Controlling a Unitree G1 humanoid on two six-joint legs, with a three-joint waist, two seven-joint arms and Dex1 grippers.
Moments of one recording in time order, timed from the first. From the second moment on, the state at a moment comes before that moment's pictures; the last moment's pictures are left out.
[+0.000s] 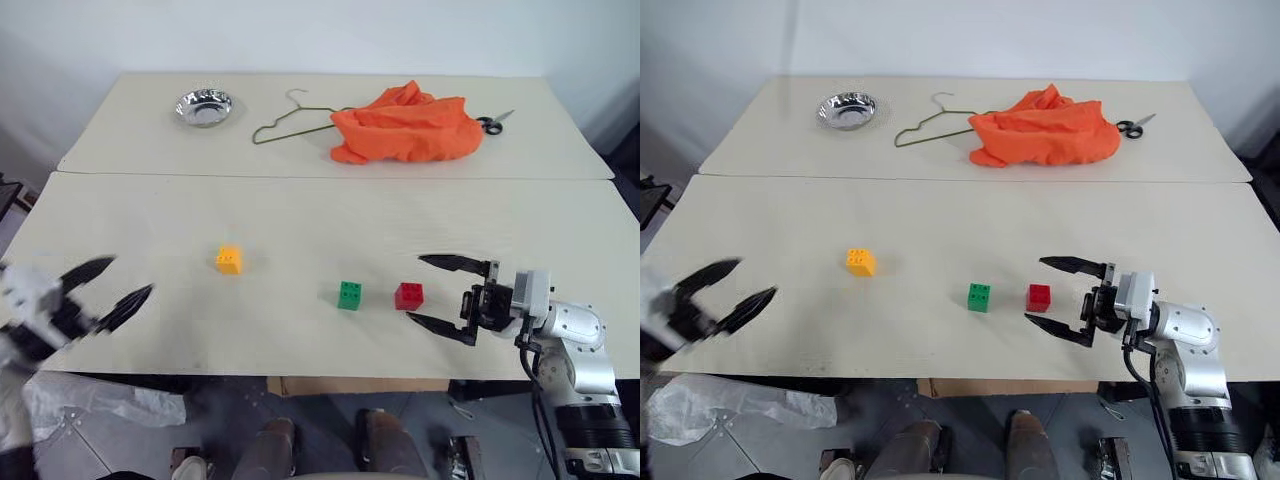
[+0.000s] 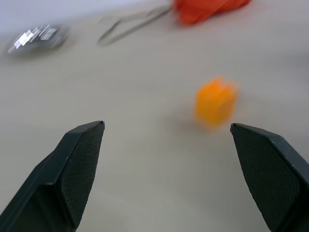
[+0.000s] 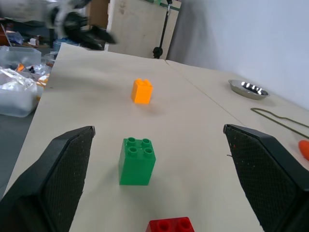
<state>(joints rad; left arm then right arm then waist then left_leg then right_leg) 0.19 0.62 0.74 0.14 -0.43 0.04 -0.99 -0.16 -0.57 -0.13 0.04 0.56 -0.28 1.34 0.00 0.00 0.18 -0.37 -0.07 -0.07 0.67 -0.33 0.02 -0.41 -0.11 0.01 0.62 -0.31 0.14</state>
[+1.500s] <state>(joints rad) -0.09 0.29 0.16 -0.32 -0.25 0.34 -0.31 -0.07 -0.66 -0.17 -0.05 0.56 -0.15 1.32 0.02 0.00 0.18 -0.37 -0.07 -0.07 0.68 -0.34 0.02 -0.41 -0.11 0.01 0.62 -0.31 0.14</state>
